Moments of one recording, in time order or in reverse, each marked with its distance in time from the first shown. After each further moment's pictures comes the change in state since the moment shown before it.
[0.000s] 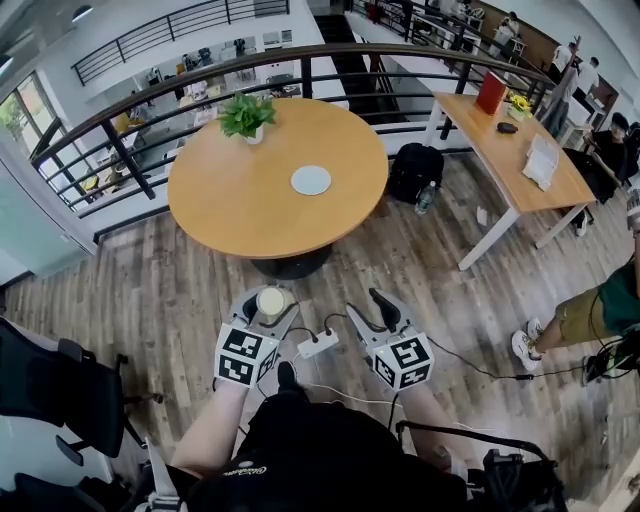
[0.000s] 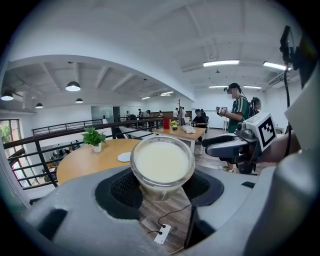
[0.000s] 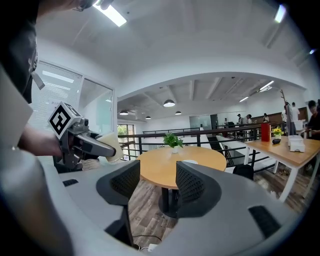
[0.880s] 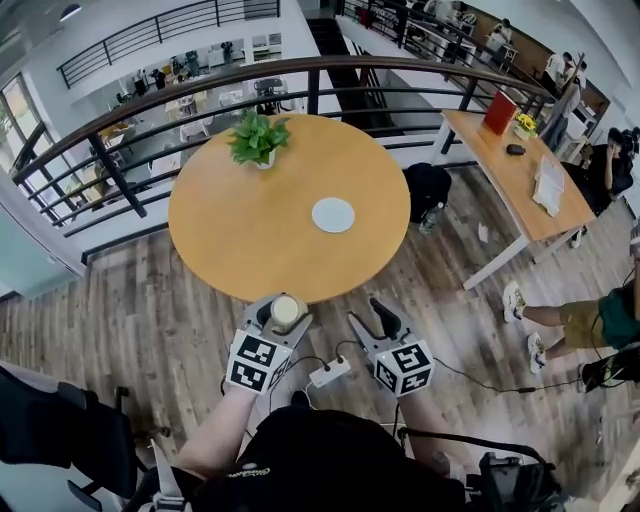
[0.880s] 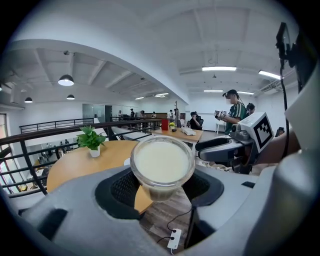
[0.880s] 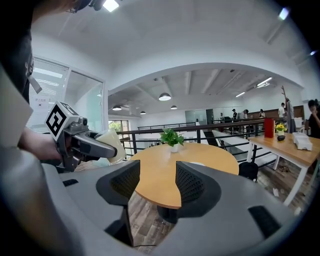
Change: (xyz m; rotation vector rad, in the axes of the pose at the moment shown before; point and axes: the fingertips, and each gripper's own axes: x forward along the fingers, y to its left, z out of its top) left arm 0.065 0.155 0.015 0.008 -0.019 -0.116; right arm 0.176 0.005 0.025 0.038 0.061 -0.058
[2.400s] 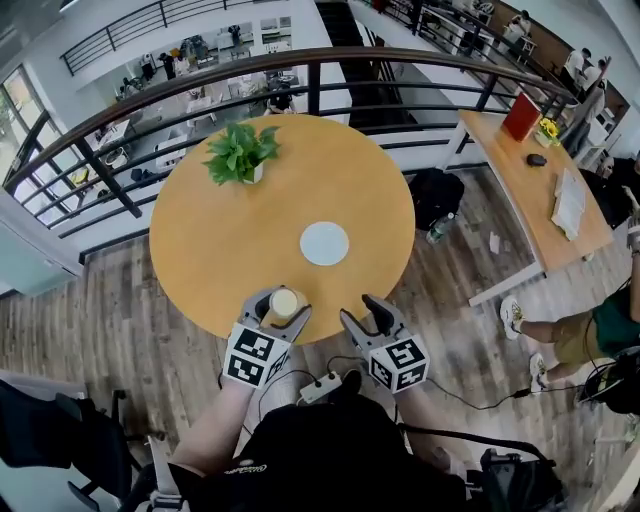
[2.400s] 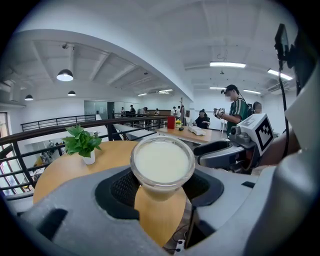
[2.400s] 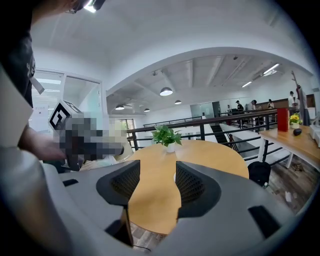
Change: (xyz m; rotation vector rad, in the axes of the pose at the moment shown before) left arm 0.153 0.070 0.053 -0.026 0.037 0.027; right arm 0.116 -0.125 0.023 0.035 0.047 0.099
